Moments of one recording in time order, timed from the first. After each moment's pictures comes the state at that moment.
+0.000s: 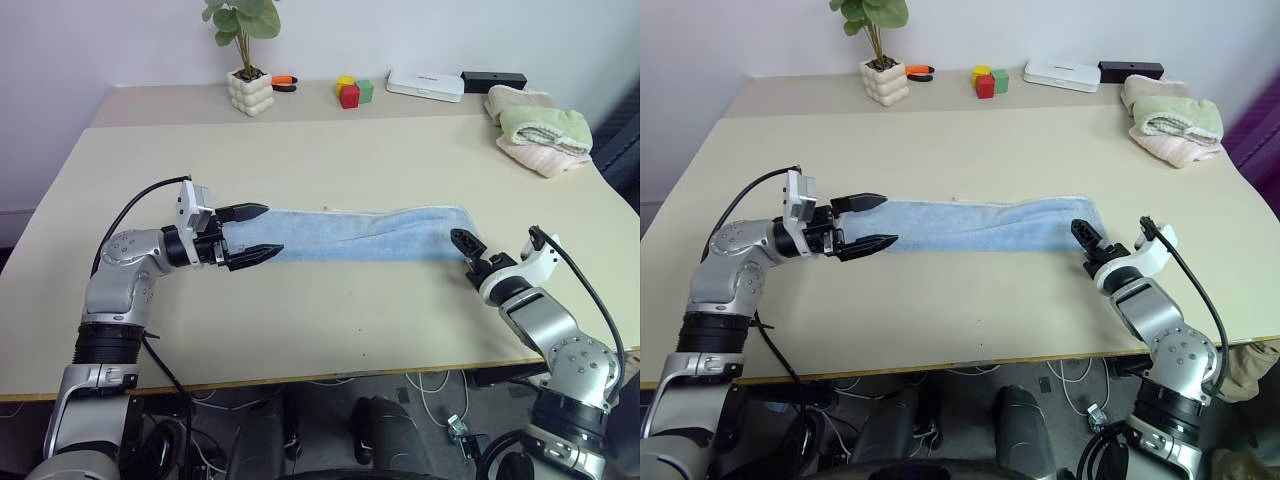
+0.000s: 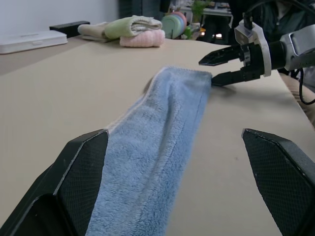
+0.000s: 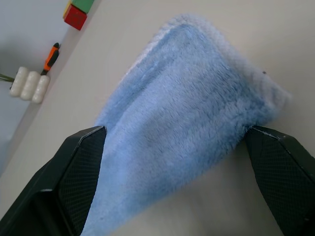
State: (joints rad) left arm -0.50 0.55 0.09 0.20 -0.45 0.21 -1.25; right arm -0.23 -0.25 -0.55 -0.13 1.19 0.84 -0.26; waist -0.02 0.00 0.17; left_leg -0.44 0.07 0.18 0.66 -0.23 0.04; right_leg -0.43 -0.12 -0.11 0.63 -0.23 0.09
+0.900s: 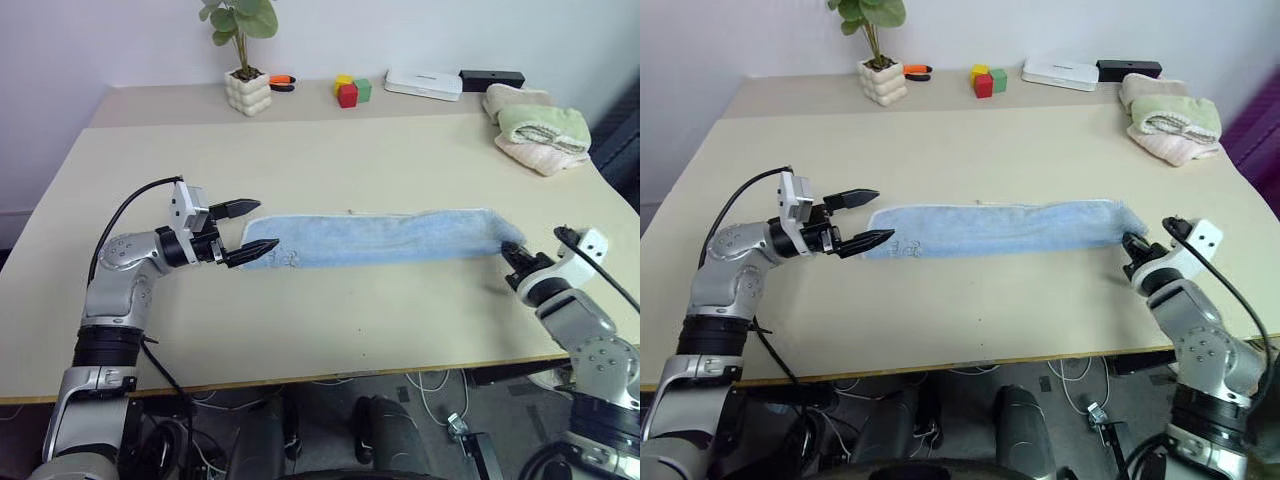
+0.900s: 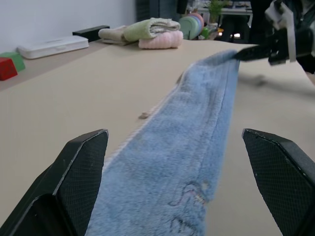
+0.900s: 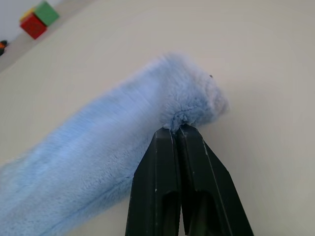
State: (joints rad) left arm -0.51 0.55 0.09 0.27 -0.44 0.11 -1.20; right arm -0.15 -0.50 -0.50 -0.16 0.88 0.72 -0.02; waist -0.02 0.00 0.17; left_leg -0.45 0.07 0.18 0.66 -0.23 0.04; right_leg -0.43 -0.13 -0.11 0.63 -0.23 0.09
